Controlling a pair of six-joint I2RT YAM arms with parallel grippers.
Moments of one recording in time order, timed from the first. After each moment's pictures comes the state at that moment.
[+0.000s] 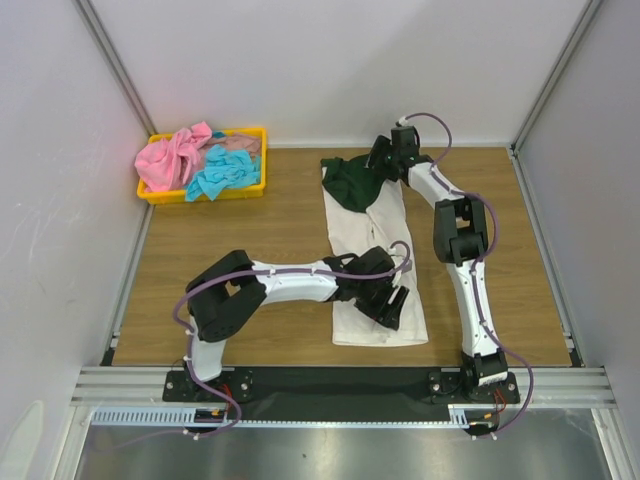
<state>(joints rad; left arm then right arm) -1.08 1.94 1.23 -0.24 0.30 -0.46 0.23 2.58 2.19 -0.23 -0.11 0.61</state>
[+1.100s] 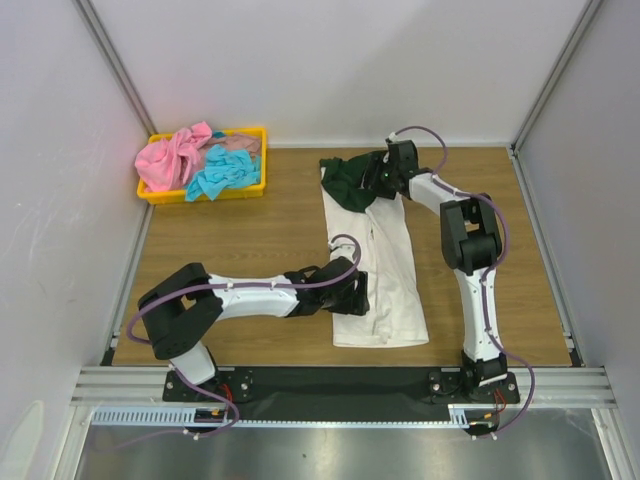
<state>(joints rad) -1.05 1.66 0.87 -0.07 -0.12 -0.80 0.28 2.33 1.79 -0.17 -0.25 0.52</state>
